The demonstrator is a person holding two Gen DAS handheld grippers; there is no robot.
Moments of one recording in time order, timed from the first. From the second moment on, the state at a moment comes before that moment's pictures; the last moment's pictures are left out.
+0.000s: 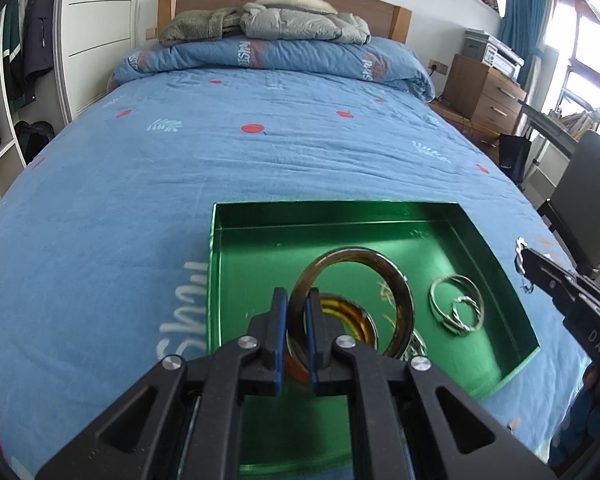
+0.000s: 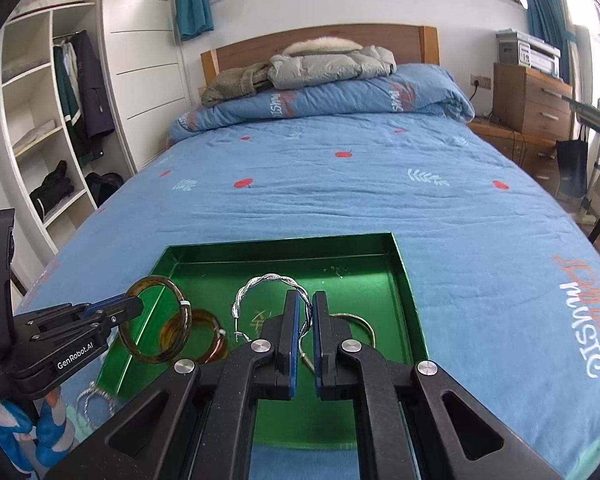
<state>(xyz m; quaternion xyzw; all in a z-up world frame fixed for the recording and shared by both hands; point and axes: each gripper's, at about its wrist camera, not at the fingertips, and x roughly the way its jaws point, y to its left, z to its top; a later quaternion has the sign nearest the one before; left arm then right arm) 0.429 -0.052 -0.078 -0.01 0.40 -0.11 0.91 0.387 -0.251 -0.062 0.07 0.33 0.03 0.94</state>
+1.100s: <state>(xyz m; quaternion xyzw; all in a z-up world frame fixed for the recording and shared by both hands) 0.491 -0.063 -0.121 -0.03 0.50 -0.05 0.86 0.461 -0.282 -0.128 0.06 0.48 -0.06 0.87</state>
